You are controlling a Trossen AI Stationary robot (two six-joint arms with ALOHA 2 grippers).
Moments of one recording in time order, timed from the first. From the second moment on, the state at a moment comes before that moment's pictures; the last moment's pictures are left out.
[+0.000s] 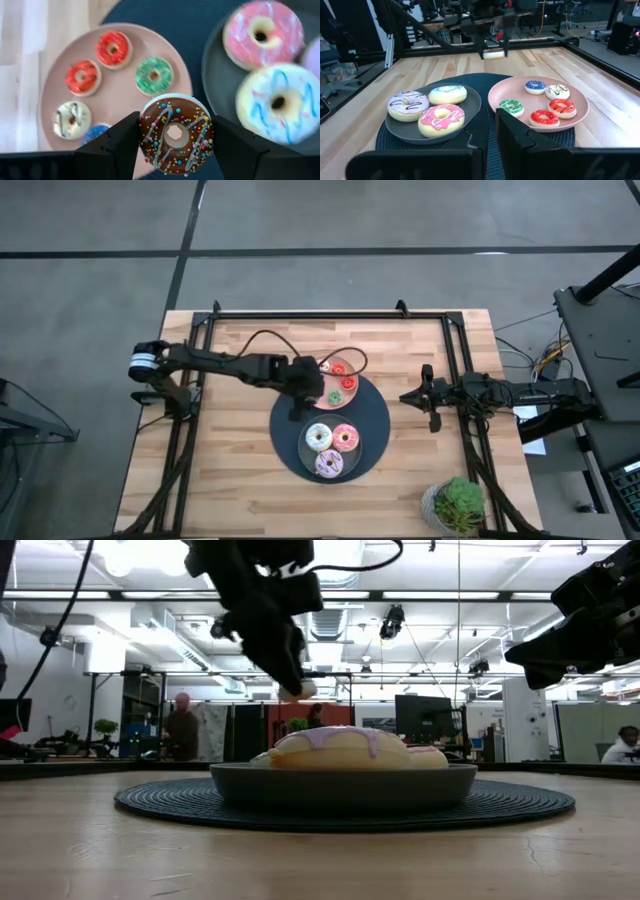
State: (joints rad) left arm 0.04 1.63 1.20 -0.51 -0.05 0.20; right arm 0.02 0.16 0.01 0.01 0.00 0.11
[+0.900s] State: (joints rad) left arm 0.13 1.88 1.39 -0.64 -0.04 0.10; right arm 0.02 0.16 0.01 0.01 0.00 0.11
